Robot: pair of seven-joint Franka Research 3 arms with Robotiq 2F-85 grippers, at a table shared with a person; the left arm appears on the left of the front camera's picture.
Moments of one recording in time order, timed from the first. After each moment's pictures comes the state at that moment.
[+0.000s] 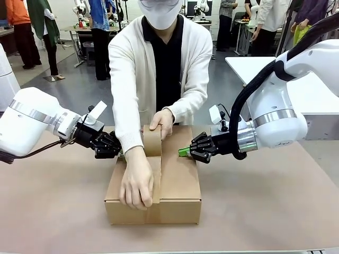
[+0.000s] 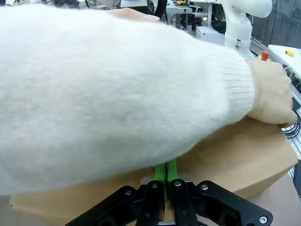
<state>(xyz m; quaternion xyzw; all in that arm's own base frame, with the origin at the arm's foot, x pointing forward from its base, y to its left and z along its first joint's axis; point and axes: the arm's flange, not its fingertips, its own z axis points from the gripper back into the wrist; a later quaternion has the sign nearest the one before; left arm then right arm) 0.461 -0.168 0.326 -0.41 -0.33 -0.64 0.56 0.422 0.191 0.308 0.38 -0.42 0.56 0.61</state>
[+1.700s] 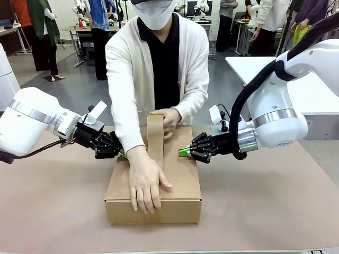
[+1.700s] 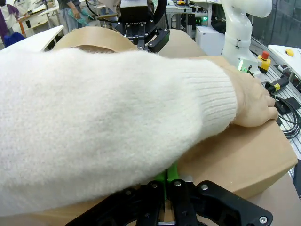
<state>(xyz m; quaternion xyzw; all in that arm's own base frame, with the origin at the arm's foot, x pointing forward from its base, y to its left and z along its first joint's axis) 0.461 -0.168 0.326 -0.41 -0.33 -0.64 0.56 0.422 0.191 0.308 0.38 -0.42 0.56 0.61</state>
